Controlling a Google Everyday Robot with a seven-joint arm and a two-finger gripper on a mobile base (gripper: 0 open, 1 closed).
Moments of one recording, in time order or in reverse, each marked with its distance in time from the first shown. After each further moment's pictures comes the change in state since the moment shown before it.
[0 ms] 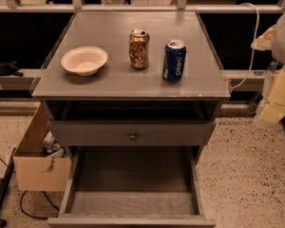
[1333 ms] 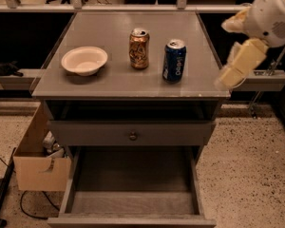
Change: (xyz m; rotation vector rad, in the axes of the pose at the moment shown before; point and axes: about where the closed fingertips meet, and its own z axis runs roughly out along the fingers) arm -0.062 -0.064 0.022 -0.012 -0.354 0.051
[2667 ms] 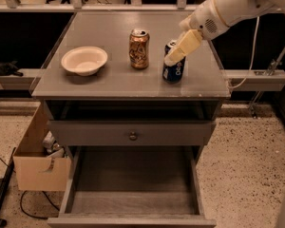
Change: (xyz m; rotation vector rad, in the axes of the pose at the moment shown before) arm -0.058 -0.099 0.125 -0.082 -0.217 0.109
